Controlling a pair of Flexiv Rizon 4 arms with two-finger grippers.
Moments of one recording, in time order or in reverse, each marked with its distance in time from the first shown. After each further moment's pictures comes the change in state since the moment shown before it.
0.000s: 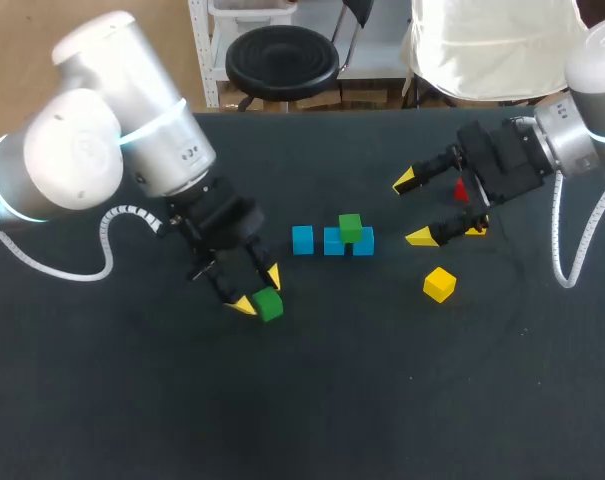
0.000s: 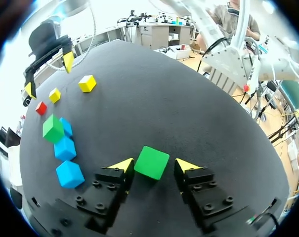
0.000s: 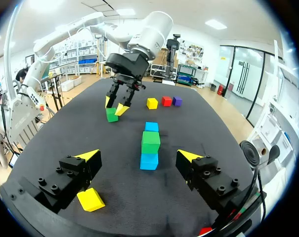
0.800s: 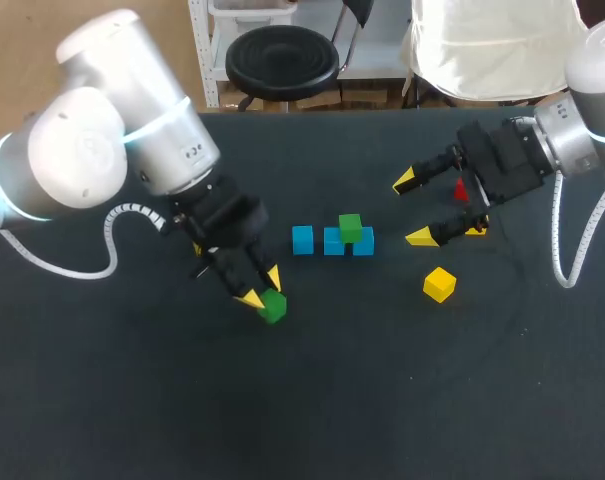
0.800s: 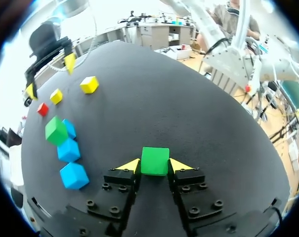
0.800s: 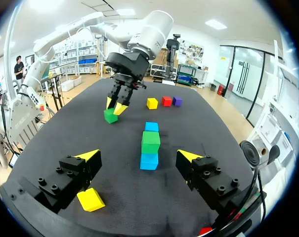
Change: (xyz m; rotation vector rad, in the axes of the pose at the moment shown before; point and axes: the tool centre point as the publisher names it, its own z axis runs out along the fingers) left arm -0.001 0.009 -0.003 -0.025 -0.001 -0.019; right arm 0.000 0.000 0.000 0.000 0.000 0.000
